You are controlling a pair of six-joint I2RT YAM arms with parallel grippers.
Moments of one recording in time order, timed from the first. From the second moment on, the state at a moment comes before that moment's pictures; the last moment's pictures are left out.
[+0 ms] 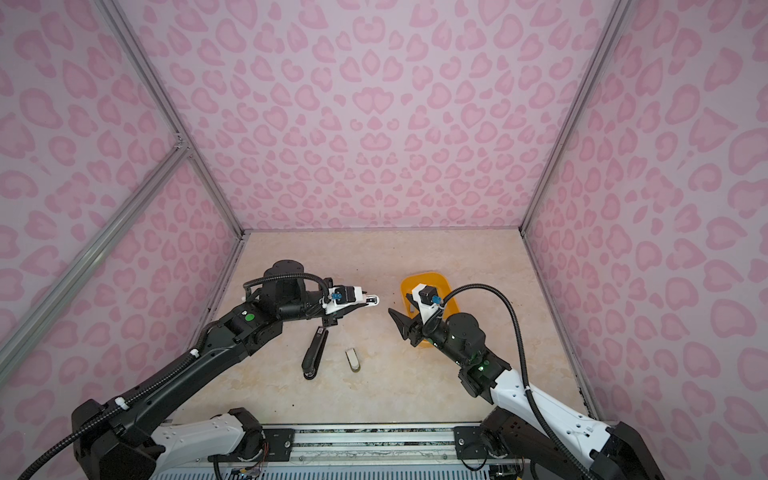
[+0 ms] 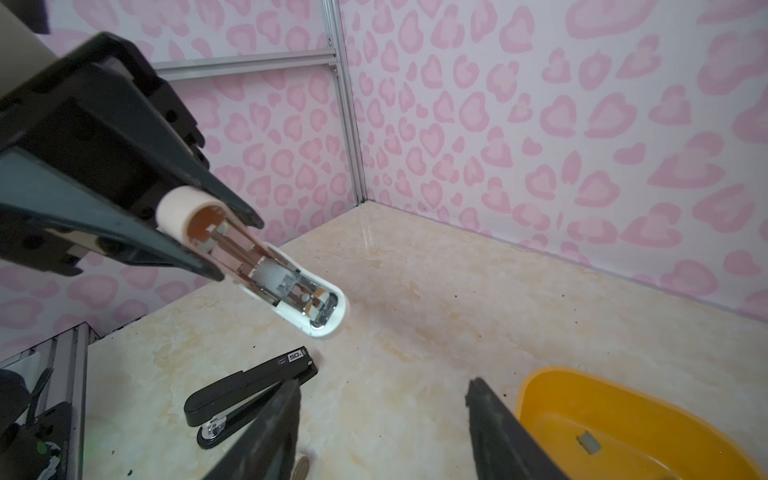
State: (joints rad) left arm -0.65 1.17 1.03 -0.30 0.55 0.75; right arm 0.69 0.87 0.41 0.43 -0.13 0.11
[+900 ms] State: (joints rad) left arm -0.65 1.11 1.03 -0.41 0.85 0.88; right arm 0.84 1.03 0.51 0.42 -0.26 -0.12
